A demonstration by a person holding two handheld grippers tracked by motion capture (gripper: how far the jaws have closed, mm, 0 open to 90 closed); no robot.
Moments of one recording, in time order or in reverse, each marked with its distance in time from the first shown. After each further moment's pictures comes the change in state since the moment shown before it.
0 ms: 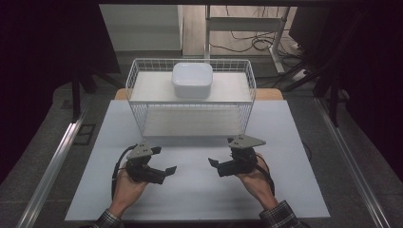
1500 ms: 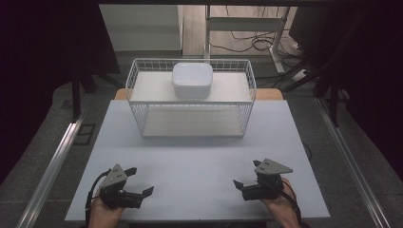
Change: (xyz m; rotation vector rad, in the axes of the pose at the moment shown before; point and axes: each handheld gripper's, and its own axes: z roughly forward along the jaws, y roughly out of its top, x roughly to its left) left arm -0.013 -0.067 -0.057 0.027 0.117 -0.065; right arm -0.003 -0.073 -0.060 0.082 -0.102 0.042
